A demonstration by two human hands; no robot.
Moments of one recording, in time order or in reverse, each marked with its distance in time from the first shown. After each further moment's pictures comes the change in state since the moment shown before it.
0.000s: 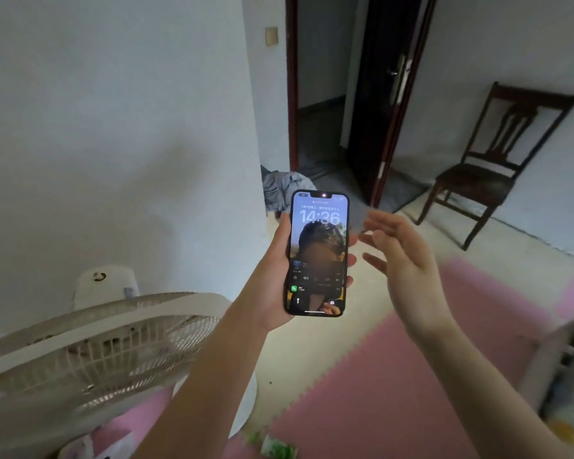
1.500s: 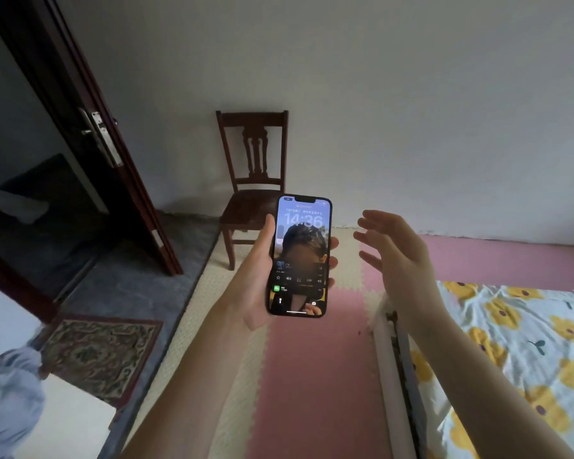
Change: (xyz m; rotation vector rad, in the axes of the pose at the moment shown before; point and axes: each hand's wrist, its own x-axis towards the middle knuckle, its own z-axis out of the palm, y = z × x) left_hand 0.660 -0.130 0.249 0.064 -0.578 -0.548; right_hand 0.365 0.059 -0.475 -0.149 0.795 0.010
